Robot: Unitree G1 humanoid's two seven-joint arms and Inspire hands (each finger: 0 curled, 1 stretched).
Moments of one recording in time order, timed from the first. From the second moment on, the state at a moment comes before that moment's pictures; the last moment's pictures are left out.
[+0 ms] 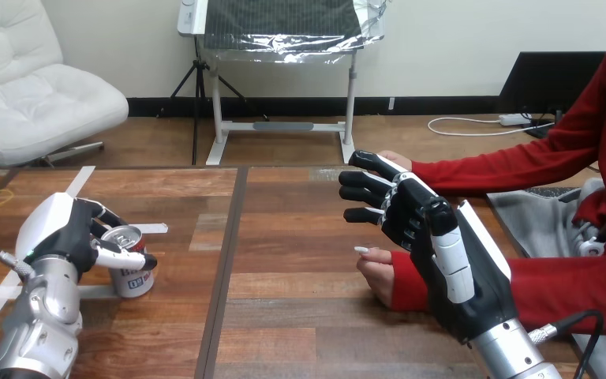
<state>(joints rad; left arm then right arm) -0.44 0.47 -0.11 0.72 0.45 0.17 0.09 0.08 -0.11 0.03 0.05 0.20 -0.39 0.42</state>
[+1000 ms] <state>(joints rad) -0.44 0.46 -0.10 0.72 0.39 0.17 0.12 0.08 -0.12 0.03 0.05 0.19 -0.39 0.42</state>
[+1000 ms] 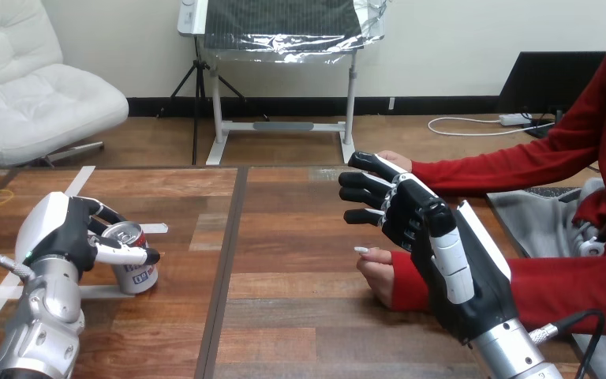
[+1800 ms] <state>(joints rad) -0.39 0.46 -0.07 0.59 0.37 0.15 0.12 -0.03 -0.25 0.03 0.18 -0.12 -0.39 0.31</state>
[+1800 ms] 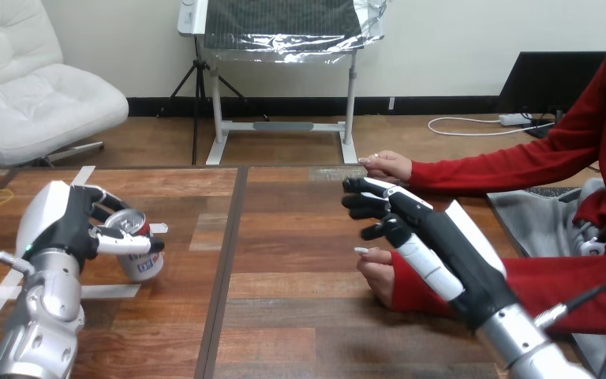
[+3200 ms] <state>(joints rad) -0.12 0.45 -0.01 0.07 0.31 0.24 0.02 -0.33 -0.48 0.08 0.62 -0.44 -0.45 0.16</state>
